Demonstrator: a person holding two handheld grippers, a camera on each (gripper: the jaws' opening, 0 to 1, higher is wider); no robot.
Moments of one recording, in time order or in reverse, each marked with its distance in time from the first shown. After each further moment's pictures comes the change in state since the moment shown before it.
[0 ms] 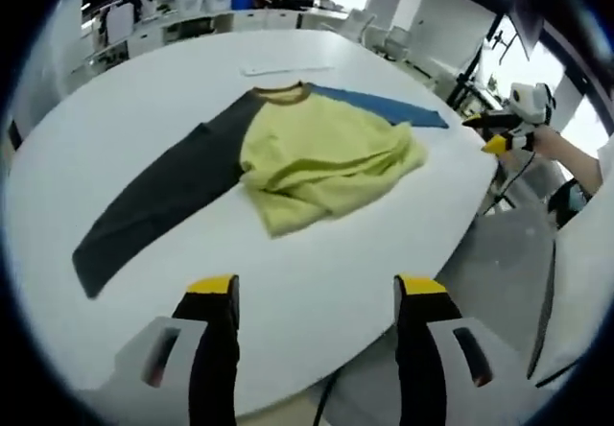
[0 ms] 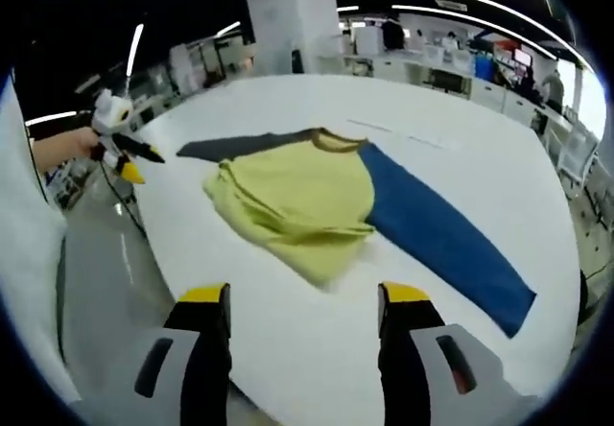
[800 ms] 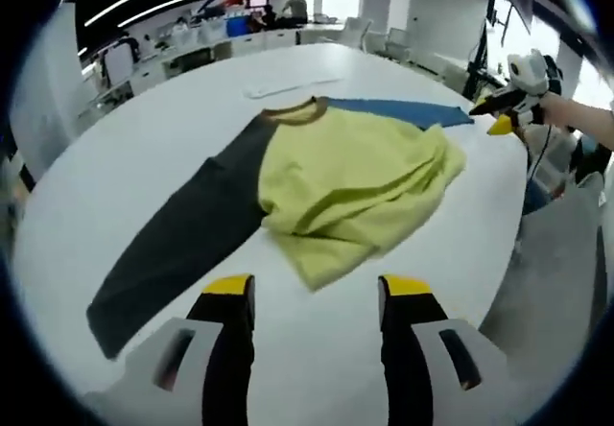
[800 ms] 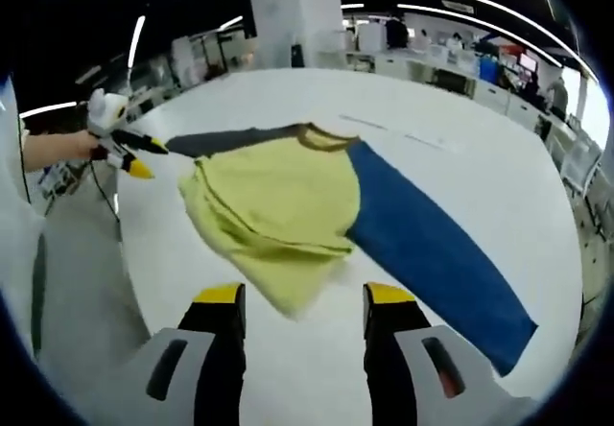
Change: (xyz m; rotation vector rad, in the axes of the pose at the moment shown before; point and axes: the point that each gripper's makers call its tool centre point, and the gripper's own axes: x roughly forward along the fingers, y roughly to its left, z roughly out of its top) left arm 0.050 0.033 0.034 0.143 -0.091 0.116; right arm 0.045 -0.037 0.007 -0.039 0.022 -0.020
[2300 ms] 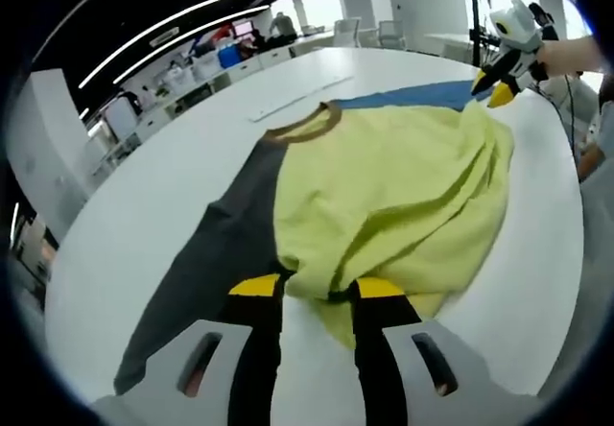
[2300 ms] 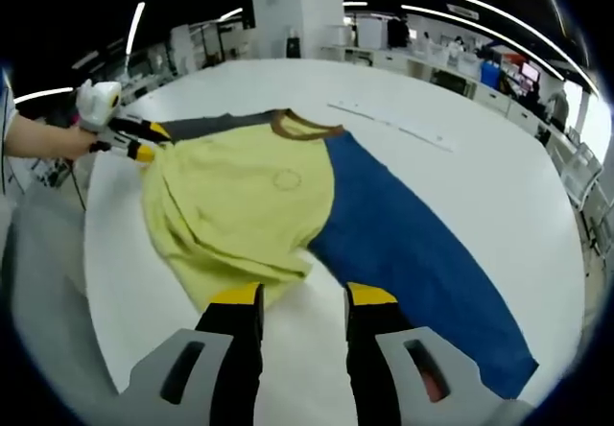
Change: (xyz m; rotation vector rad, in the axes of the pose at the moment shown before) left arm 0.070 0.031 0.028 0.221 -0.075 0.142; right arm 0.056 -0.037 0.004 -0.056 -0.013 -0.004
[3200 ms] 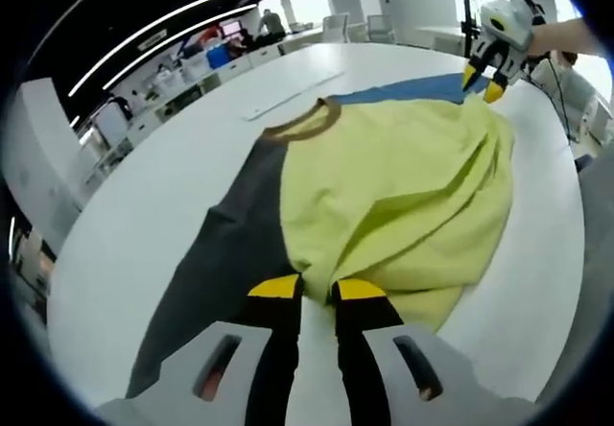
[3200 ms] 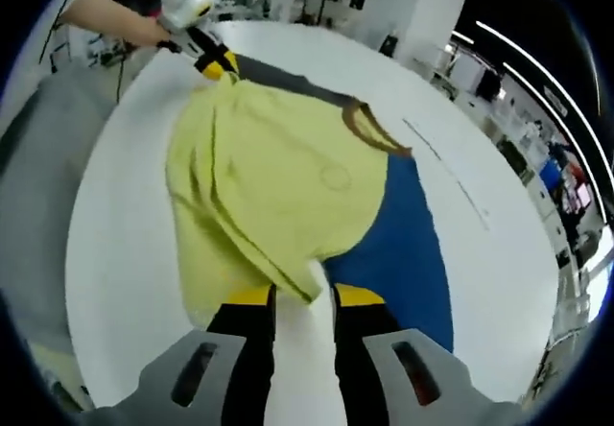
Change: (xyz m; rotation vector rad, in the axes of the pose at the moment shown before) left arm 0.007 0.010 0.000 0.039 0.026 -0.042; right arm 0.021 0.007 -0.002 -0.558 0.173 0.111
